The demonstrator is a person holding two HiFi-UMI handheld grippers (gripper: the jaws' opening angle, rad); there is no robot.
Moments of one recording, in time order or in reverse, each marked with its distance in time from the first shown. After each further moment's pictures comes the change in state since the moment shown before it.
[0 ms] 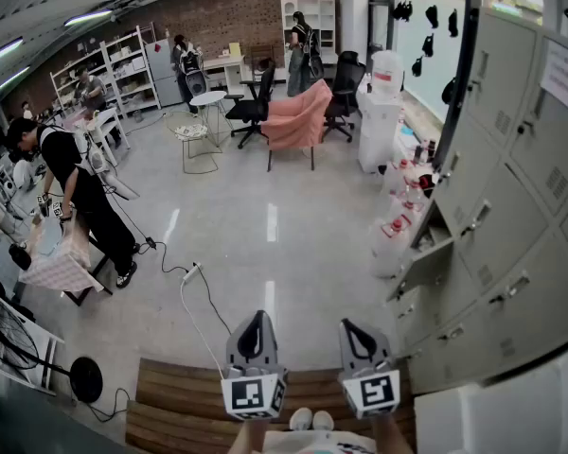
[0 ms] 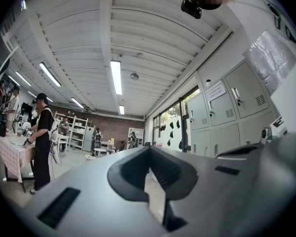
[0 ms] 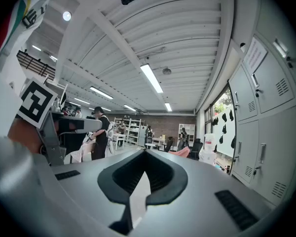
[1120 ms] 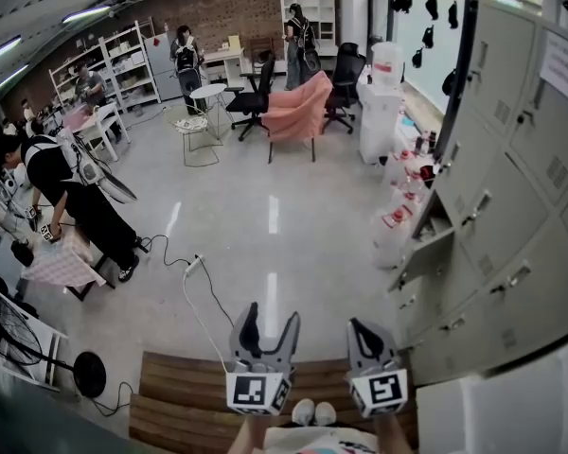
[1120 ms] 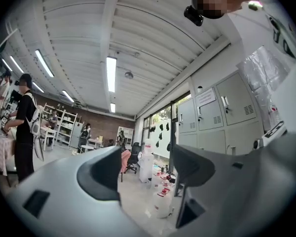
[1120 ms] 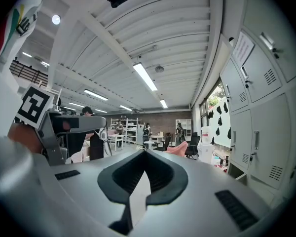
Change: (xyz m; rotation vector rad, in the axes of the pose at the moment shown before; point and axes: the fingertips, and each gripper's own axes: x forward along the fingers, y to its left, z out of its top) left arm -0.016 -0.027 -0.002 -0.057 -0.004 -0.130; right arm -0.028 0.002 -0.015 0.105 0.016 -0.028
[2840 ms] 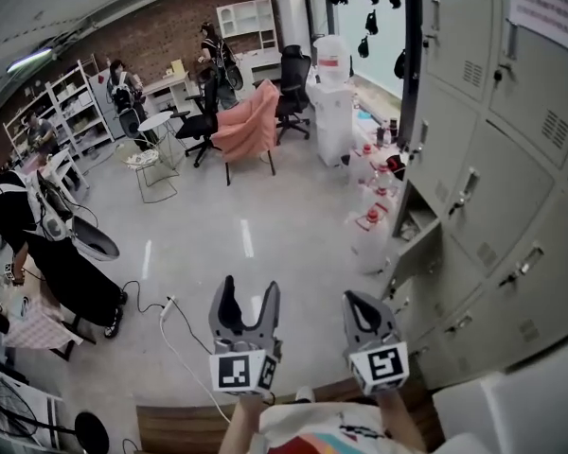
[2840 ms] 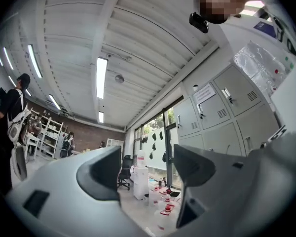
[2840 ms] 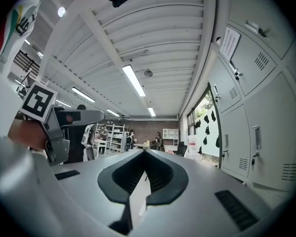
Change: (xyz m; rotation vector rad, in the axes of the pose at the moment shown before) left arm 0.188 0.015 -0.037 0.065 -0.159 -0.123; right arm 0.124 -0.129 -0.041 -0.039 -0.130 -0.156
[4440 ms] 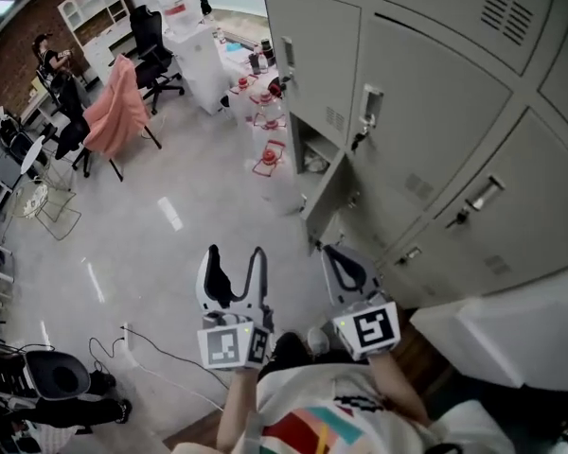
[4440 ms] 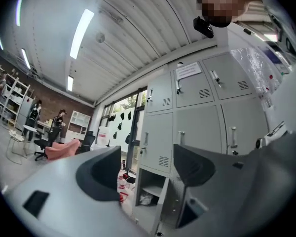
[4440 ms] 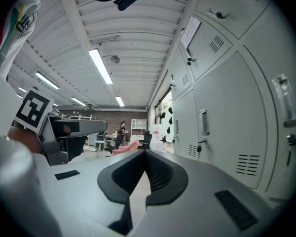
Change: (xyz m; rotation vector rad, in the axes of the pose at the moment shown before) left arm 0.178 -0.181 -0.135 -0.132 0.194 -0.394; right arm -0.010 -0.204 -0.068 0.087 0.107 -0.376
